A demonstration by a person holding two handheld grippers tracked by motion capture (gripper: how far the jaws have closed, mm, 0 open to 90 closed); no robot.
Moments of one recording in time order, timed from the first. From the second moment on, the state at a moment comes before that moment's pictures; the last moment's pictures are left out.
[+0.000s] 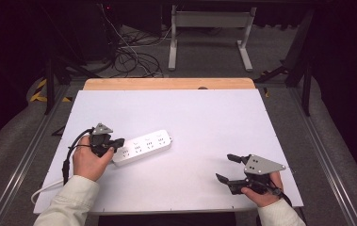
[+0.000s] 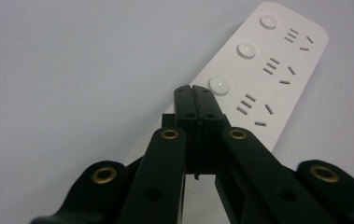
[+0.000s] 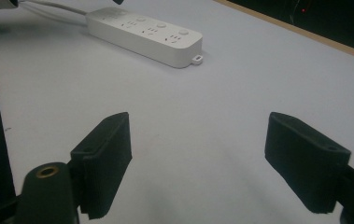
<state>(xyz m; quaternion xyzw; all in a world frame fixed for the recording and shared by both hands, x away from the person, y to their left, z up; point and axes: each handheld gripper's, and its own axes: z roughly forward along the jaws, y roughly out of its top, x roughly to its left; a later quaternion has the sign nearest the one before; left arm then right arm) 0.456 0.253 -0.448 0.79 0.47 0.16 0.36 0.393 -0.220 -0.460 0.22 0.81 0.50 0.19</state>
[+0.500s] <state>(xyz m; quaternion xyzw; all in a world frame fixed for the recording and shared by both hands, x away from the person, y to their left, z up) 0.460 0.250 -0.455 0.80 0.47 0.15 0.34 0.393 -0.220 -0.460 0.22 0.81 0.50 0.19</state>
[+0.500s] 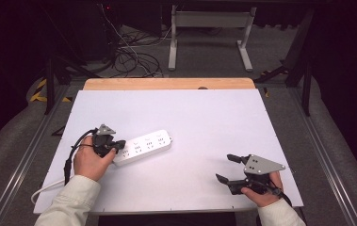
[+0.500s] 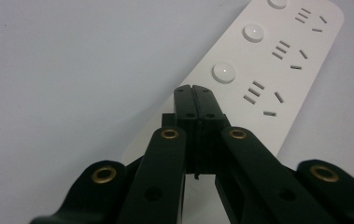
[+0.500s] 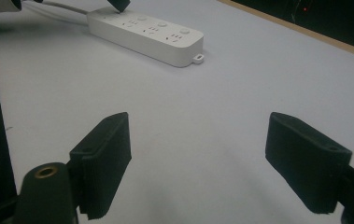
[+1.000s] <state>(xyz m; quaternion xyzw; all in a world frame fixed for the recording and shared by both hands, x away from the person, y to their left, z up) 0.460 0.248 -0.459 0.80 0.47 0.16 0.34 0.393 -0.219 -0.460 0.22 0.82 0.50 0.18</state>
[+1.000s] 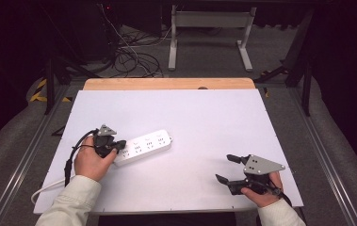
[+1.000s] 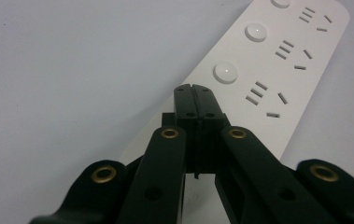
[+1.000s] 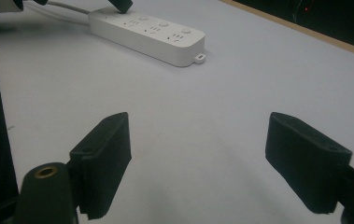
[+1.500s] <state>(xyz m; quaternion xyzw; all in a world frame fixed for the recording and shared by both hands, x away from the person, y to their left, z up) 0.459 0.248 -0.459 0.80 0.46 0.17 0.33 0.392 -0.218 -0.460 0.22 0.82 0.50 0.18</state>
